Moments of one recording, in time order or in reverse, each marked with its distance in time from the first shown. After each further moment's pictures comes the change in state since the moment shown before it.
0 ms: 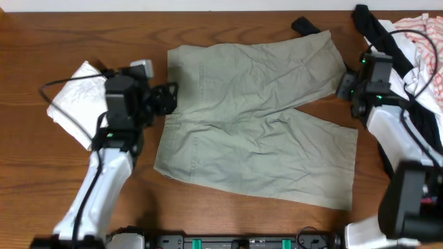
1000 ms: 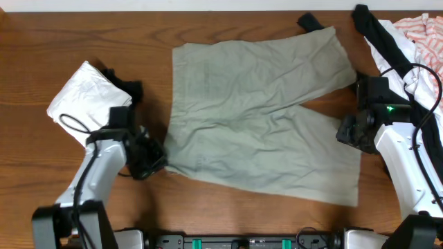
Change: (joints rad) left arm 0.145 0.124 -0.046 -0.805 0.055 -0.158; right arm 0.042 -0.256 -0.003 -0.786 0.027 0.253
